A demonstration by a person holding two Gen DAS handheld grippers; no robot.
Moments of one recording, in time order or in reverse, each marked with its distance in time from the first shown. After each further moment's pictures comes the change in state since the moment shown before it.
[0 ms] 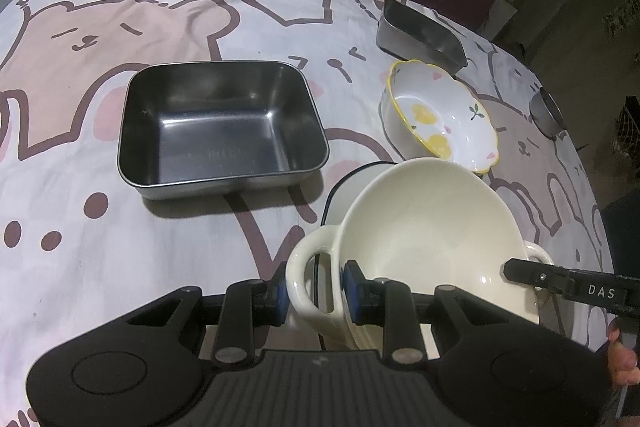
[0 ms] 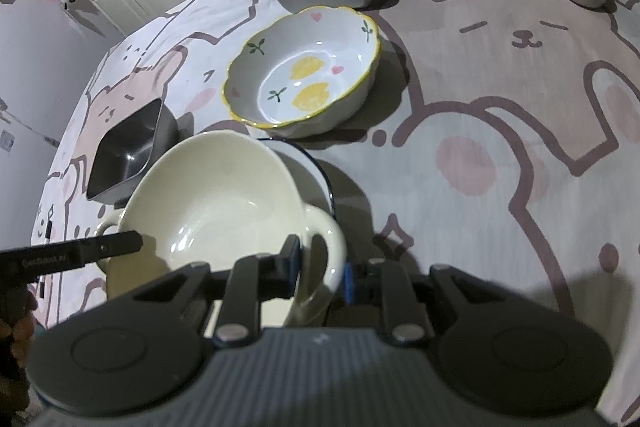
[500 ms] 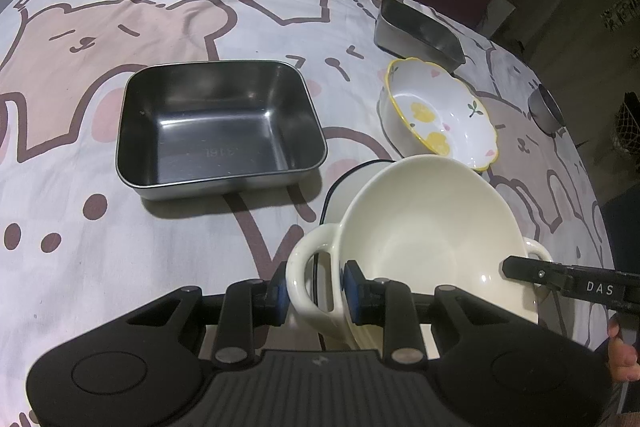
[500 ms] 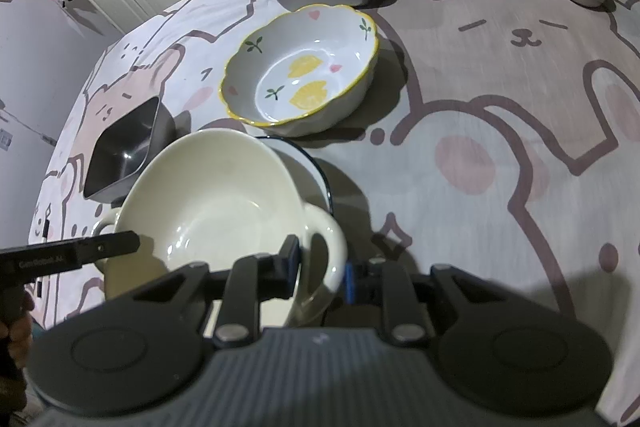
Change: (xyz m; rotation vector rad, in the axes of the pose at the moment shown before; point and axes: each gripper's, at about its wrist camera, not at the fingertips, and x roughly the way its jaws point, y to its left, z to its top) left arm 0.000 0.000 0.000 0.007 0.002 0.001; right arm 0.003 0.001 0.001 -0.001 0.002 -0.005
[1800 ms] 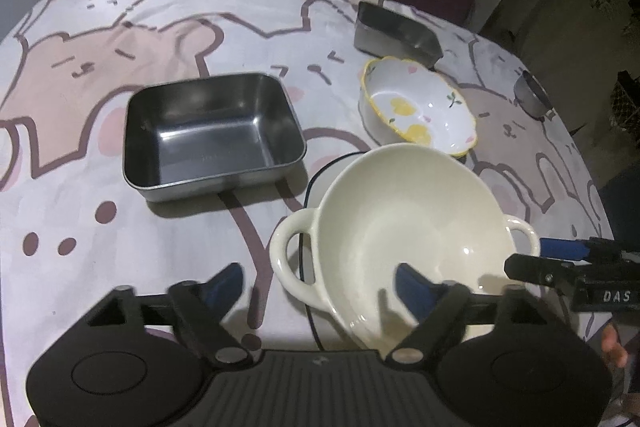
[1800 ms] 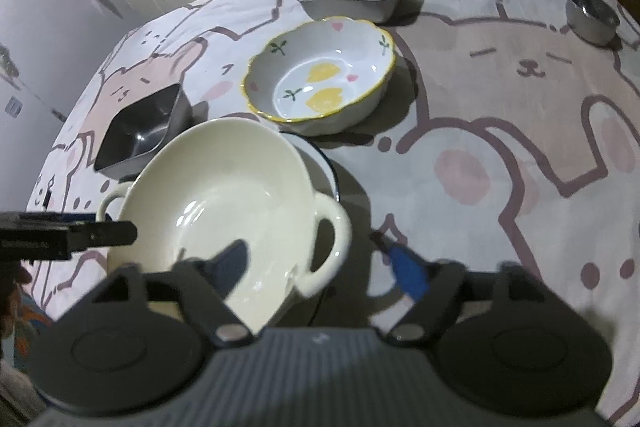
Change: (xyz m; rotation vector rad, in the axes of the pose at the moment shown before) left arm -0.025 -0.017 -0.014 0.083 -0.034 0.024; right arm -0.023 0.005 -0.016 -0.134 -0.047 -0.006
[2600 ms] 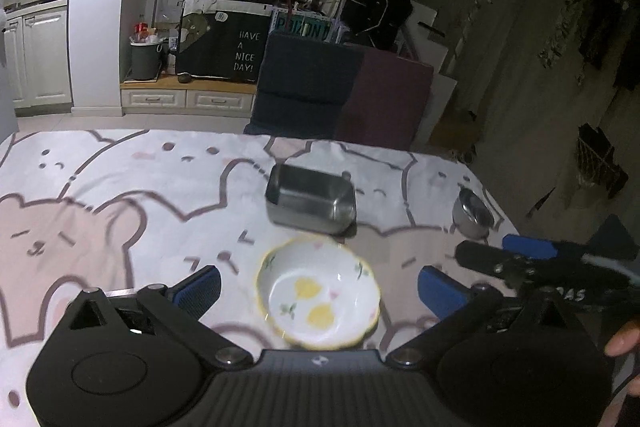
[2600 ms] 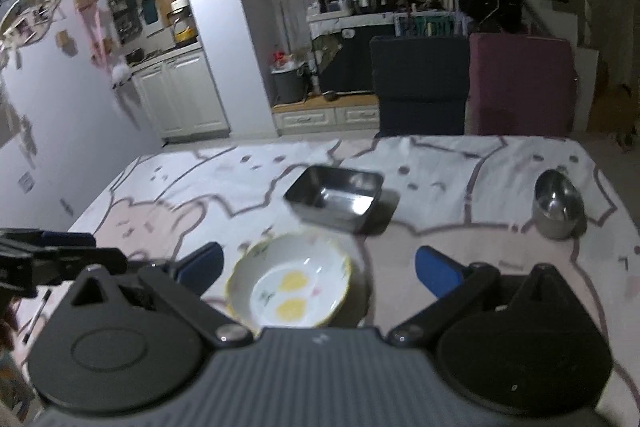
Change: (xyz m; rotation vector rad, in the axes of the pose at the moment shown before) left arm -0.032 -0.100 0.106 0.080 -0.320 -0.050; right arm -0.079 -0.031 0.091 -0.091 -0.416 -0.010
